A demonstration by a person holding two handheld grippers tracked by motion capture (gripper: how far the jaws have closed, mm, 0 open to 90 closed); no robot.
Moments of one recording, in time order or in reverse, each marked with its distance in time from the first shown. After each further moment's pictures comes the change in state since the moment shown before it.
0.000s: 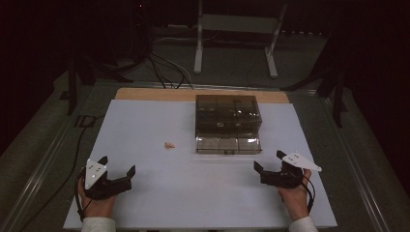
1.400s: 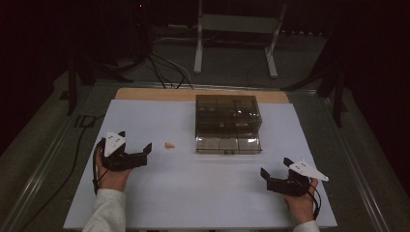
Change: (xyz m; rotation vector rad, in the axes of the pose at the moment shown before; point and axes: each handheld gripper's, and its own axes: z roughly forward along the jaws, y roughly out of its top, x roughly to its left) left arm -0.018 0.067 0.050 0.011 -0.087 0.061; right arm -0.010 -0.020 -0.016 0.002 -0.042 0.019
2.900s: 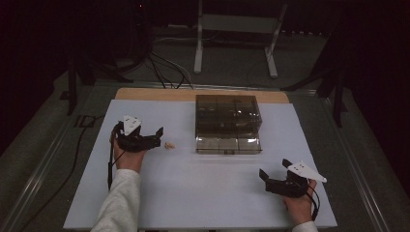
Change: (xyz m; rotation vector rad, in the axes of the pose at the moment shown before) left arm -0.002 0.020 0.059 0.017 0.049 -0.023; right arm 0.003 -0.004 0.001 0.006 0.000 0.003
